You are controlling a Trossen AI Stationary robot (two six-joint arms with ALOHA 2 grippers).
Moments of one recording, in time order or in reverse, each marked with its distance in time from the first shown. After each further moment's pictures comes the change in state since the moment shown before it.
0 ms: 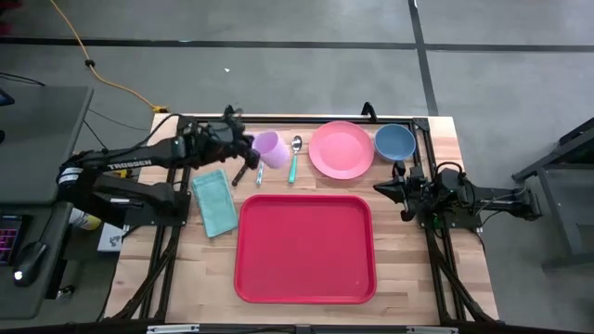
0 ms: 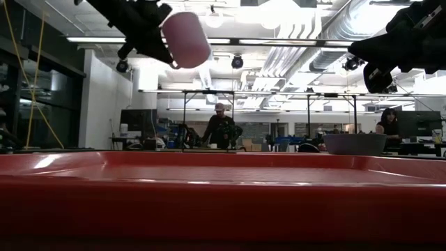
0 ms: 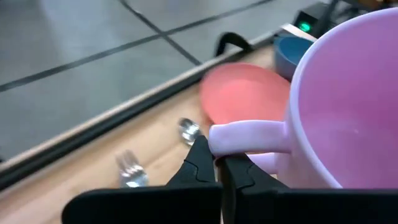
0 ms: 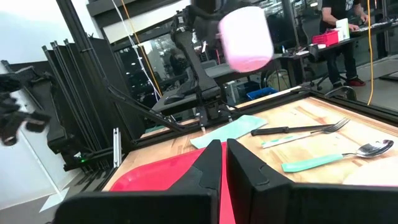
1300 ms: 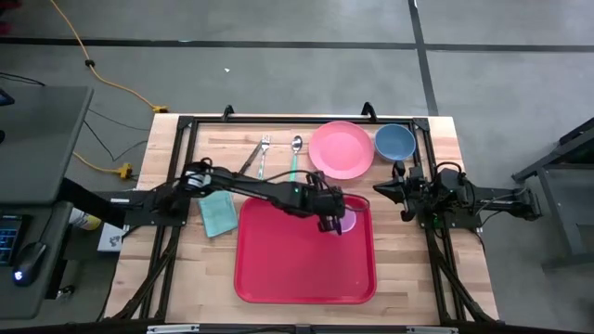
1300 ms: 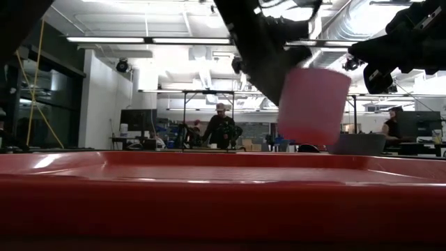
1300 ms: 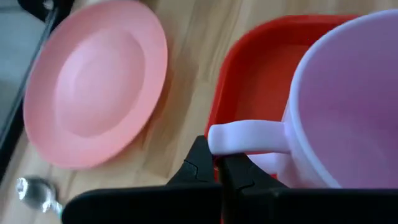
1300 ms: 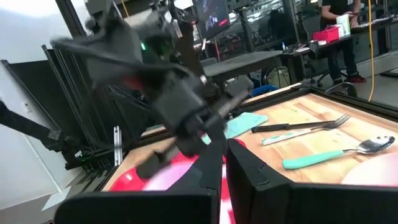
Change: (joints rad) left arm -0.374 1.126 0.971 -0.297 -0.127 0.279; right arm 0.000 -0.001 0.000 -0.010 -0.003 0.008
